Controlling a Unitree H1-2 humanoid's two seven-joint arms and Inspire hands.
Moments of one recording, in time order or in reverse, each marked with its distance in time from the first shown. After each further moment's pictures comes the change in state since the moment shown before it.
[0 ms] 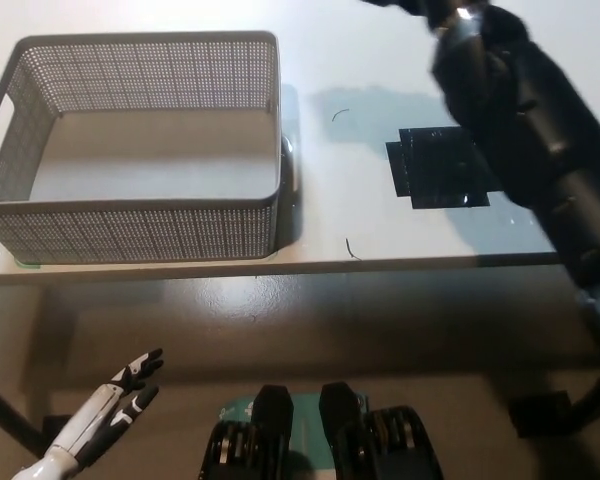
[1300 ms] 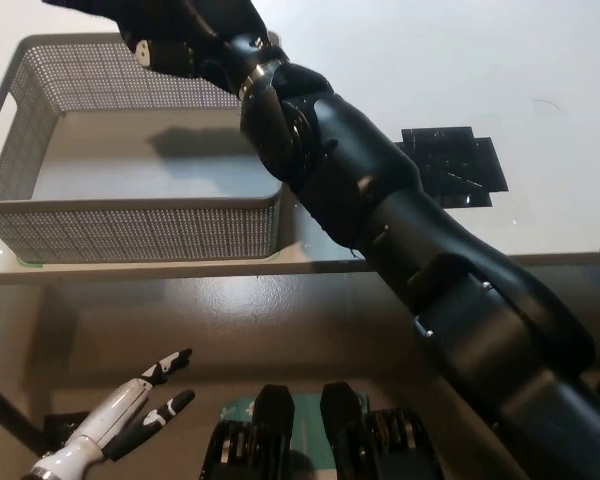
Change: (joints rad) left_arm -0.037 0.000 -0.058 -0.045 0.143 0.033 0.000; right_arm -0.098 0.301 0.021 0.332 0.022 0.016 -0.021
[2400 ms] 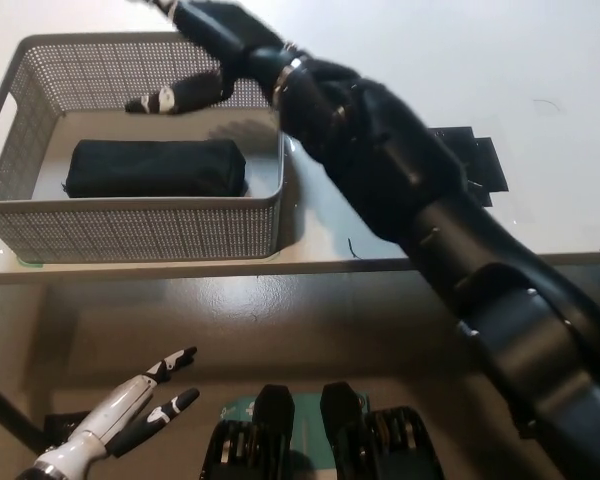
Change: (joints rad) left_arm -0.011 0.000 0.001 -0.001 0.001 0.005 -0.031; right_arm 0.101 -0.113 -0.061 -0.337 0.096 0.099 0.453
